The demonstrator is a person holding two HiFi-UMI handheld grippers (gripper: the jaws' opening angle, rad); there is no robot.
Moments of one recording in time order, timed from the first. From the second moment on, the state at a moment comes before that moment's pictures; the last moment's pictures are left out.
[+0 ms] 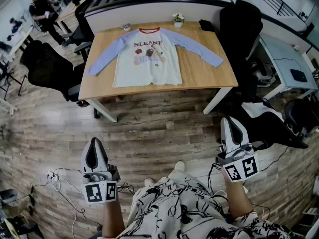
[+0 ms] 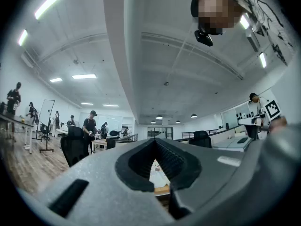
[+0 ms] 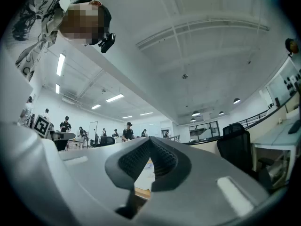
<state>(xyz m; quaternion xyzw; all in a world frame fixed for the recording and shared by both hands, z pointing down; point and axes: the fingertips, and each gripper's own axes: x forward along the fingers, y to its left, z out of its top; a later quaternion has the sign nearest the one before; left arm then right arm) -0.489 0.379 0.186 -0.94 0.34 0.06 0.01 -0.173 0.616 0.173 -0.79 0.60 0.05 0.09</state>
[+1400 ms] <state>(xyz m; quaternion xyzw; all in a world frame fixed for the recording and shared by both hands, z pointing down) -0.479 0.361 0.203 -0.93 0.37 0.03 0.00 -0.152 0.612 0.187 -0.80 0.59 0.04 0.10</state>
